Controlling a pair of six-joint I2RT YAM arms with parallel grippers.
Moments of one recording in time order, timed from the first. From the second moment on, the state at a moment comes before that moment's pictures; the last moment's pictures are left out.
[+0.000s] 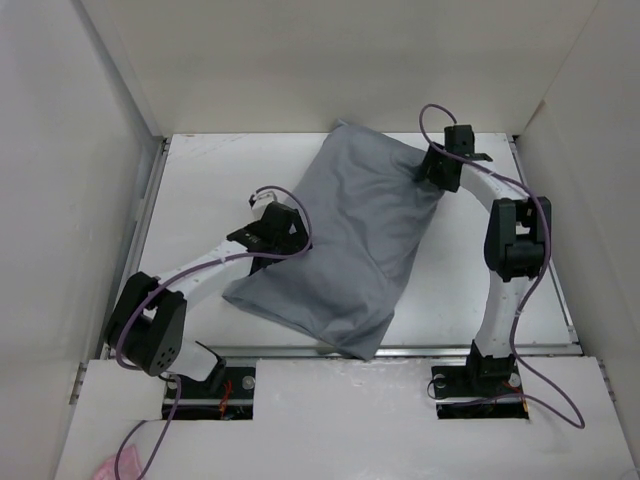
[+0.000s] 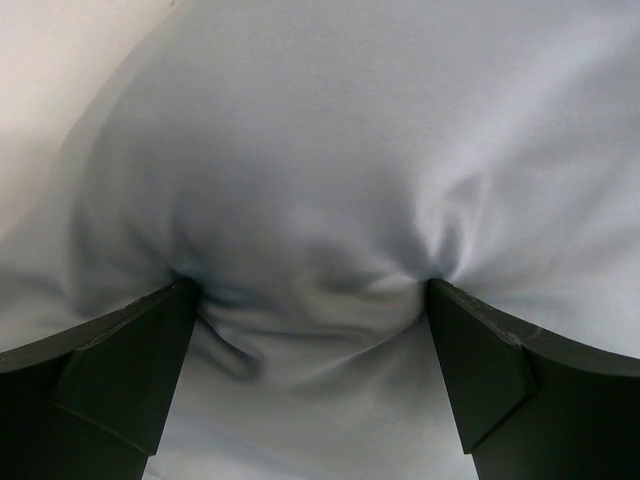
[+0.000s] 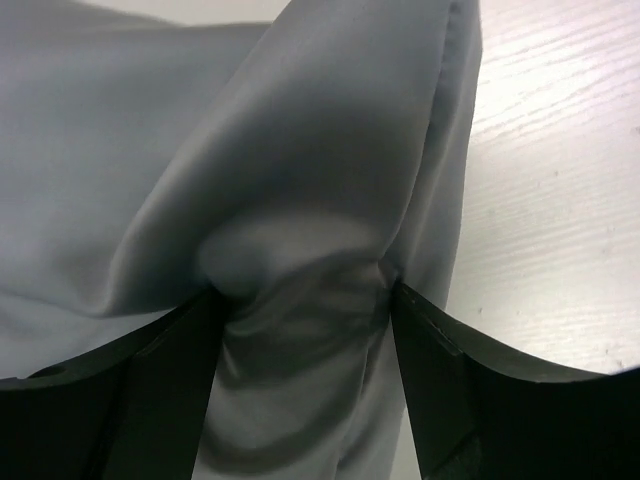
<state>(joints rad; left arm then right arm) -0.58 1.43 0.87 -0.35 -0.28 -0.80 0.07 2.07 1.64 -0.39 0.09 0.42</state>
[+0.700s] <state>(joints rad) -0.51 1.17 1.17 -0.58 -0.51 -0.78 -0.08 1.78 1.72 -0.40 -0.04 0.28</state>
